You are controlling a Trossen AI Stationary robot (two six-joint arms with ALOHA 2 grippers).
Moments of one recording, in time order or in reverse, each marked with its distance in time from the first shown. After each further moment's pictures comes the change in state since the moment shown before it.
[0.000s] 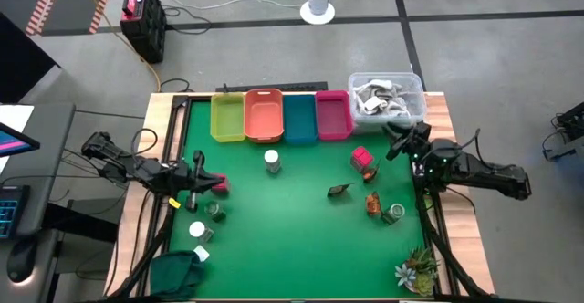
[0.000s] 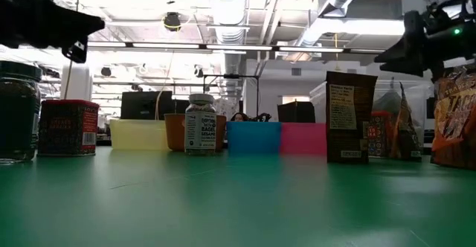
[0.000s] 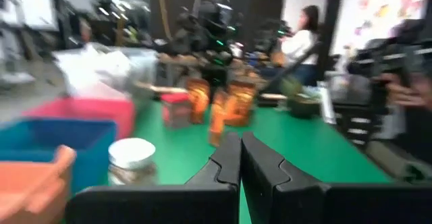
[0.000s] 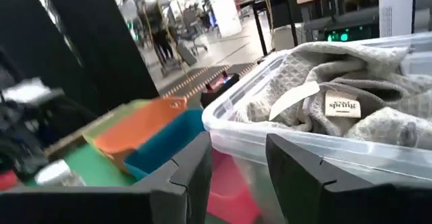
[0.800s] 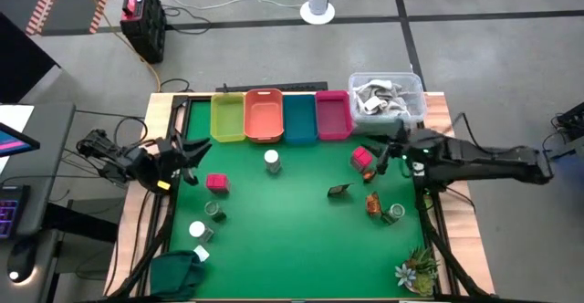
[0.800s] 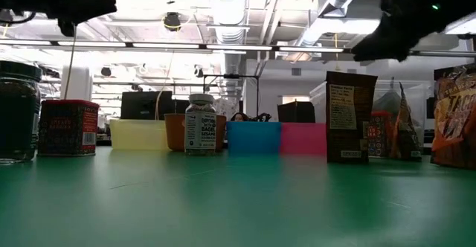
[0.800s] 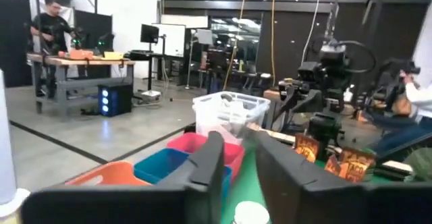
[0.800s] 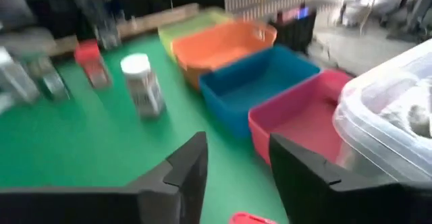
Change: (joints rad) left arm 0.001 0.073 0.204 0.064 -0.431 0.122; right arm 0.035 0.552 0.307 -0.088 -0.370 -0.173
